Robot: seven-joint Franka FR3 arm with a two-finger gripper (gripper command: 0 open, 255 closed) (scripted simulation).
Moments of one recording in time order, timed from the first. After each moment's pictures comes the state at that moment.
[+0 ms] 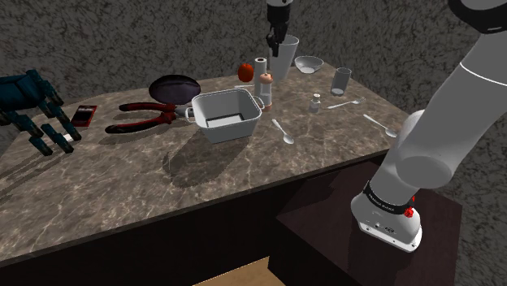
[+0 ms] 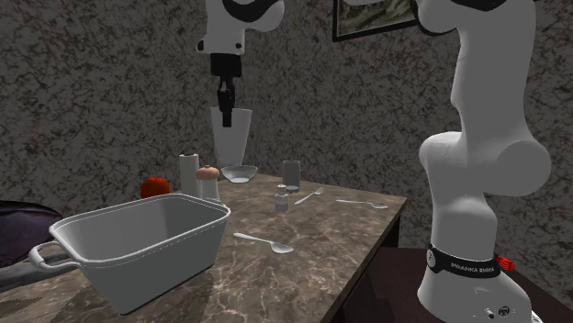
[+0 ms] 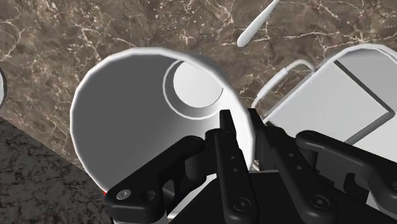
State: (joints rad) arm 0.12 -0.09 -0.25 -1.83 -0.16 1.83 -0.28
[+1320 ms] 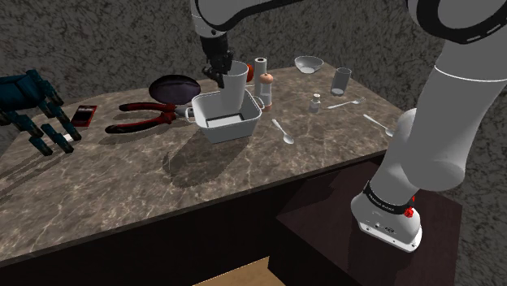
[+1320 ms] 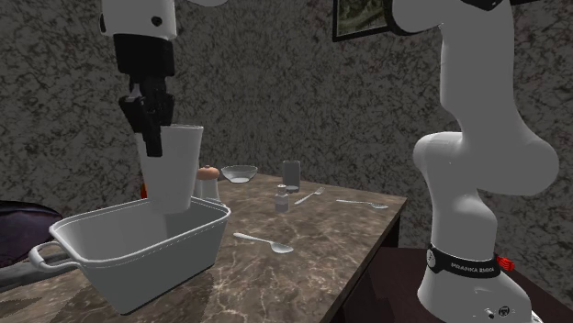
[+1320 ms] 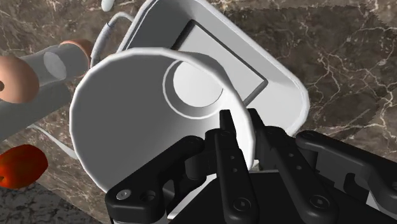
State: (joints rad) arm 0.33 0.10 -0.02 -1.70 -0.16 1.82 0.17
